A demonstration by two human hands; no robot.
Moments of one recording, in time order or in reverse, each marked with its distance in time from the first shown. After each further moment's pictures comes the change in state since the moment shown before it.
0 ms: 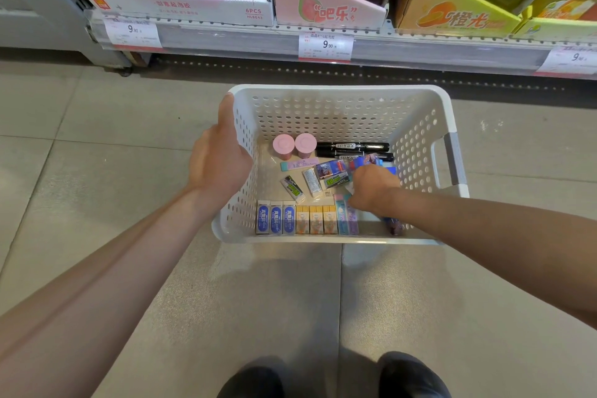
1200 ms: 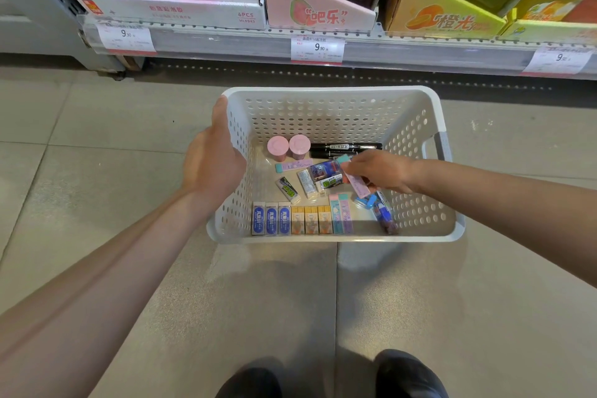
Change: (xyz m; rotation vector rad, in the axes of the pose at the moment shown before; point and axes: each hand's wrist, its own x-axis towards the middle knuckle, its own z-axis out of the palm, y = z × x) left_hand -0.003 0.004 -0.004 -0.033 -0.025 -0.014; right_hand -0.018 0.021 -0.046 0.857 -0.284 -0.086
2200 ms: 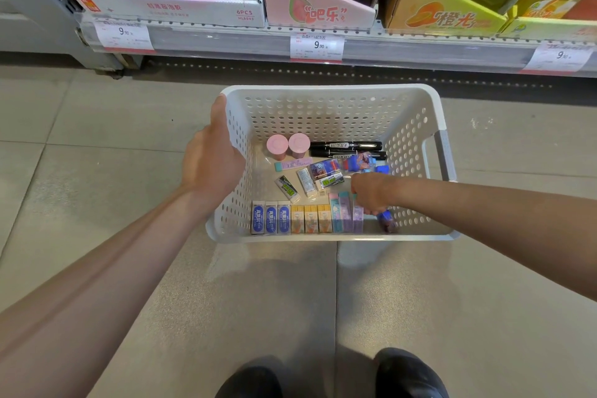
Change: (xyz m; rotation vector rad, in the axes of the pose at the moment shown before) left_hand 0.004 -0.007 0.006 0.036 0.019 0.029; right_hand 0.017 0.016 0.026 -0.741 -0.099 0.205
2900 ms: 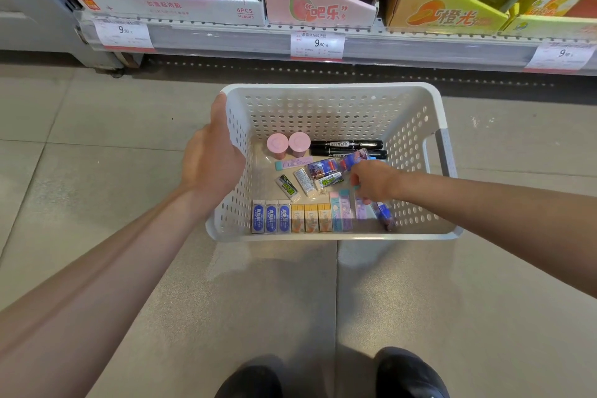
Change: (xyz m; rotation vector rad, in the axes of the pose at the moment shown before) left_hand -0.001 0.001 -0.001 -0.030 -0.008 -0.025; right_hand -0.003 0.004 -0.009 -0.142 0.210 -0.088
